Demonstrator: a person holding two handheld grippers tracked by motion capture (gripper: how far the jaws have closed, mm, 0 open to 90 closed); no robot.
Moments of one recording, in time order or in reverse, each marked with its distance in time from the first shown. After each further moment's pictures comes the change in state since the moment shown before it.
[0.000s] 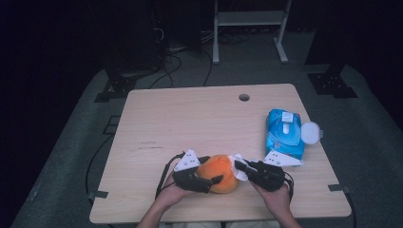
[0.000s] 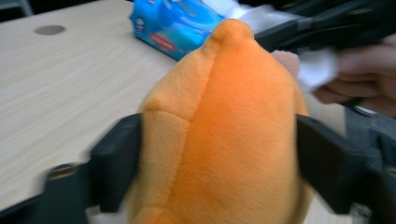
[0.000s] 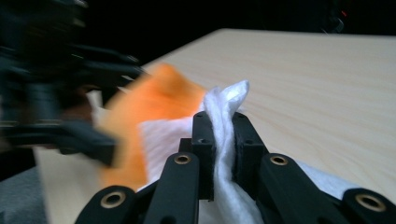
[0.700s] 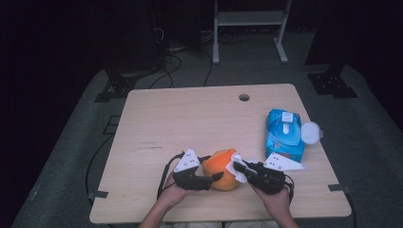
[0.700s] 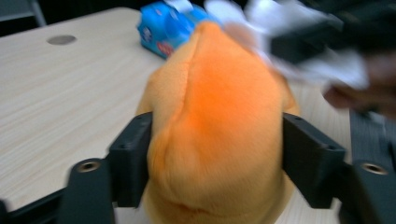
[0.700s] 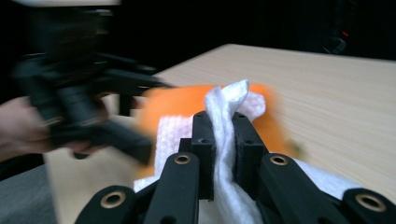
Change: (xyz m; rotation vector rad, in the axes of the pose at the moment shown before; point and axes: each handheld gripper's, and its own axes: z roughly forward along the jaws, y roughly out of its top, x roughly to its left) left arm -0.002 0.003 -0.001 -0.046 0.014 -0.032; right arm 0.014 0.004 -0.005 -0.034 0.014 -0.057
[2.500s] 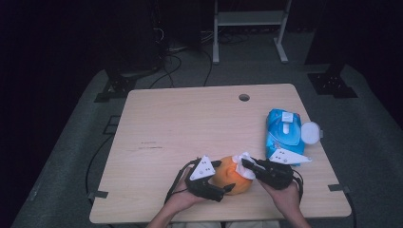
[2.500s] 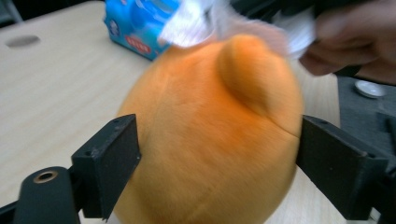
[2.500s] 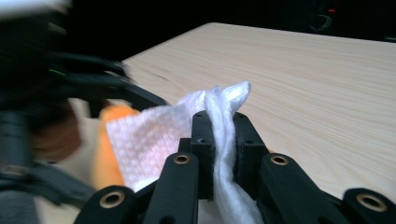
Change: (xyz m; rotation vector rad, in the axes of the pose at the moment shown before) left arm -0.027 -0.009 0.027 0.085 -0.055 0.139; right arm -0.026 0.004 -0.011 0.096 -0.069 0.025
